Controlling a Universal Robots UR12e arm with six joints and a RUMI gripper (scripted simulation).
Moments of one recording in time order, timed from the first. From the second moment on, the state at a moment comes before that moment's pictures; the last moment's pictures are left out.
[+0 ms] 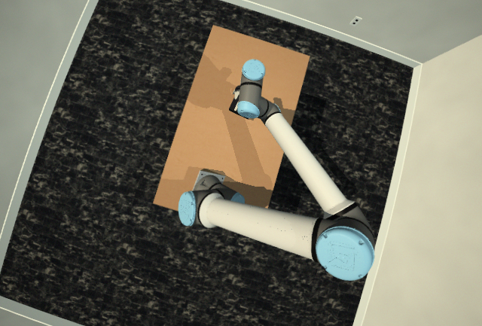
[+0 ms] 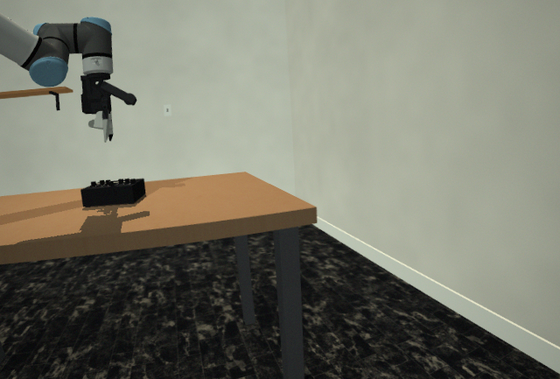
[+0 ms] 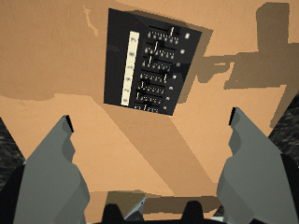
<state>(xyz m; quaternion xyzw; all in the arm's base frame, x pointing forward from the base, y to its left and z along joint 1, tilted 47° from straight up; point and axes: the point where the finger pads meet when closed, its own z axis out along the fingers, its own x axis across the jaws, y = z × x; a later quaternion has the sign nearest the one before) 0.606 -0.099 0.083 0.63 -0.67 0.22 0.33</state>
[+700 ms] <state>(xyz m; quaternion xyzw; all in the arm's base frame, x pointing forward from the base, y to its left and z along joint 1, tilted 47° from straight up) 0.607 -0.091 0.083 0.59 -0.70 0.24 0.32</state>
